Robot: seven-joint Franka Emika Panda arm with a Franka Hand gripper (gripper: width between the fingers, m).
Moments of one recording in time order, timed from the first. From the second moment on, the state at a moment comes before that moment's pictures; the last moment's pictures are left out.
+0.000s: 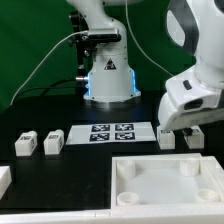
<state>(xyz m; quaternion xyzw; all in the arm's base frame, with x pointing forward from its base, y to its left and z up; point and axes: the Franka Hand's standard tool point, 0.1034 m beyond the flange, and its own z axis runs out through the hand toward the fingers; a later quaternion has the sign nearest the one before) 0.402 0.183 0.037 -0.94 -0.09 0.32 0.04</state>
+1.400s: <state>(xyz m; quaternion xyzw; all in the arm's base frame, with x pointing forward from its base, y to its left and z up) 0.378 0.180 0.018 -0.90 -0.09 0.42 0.03</state>
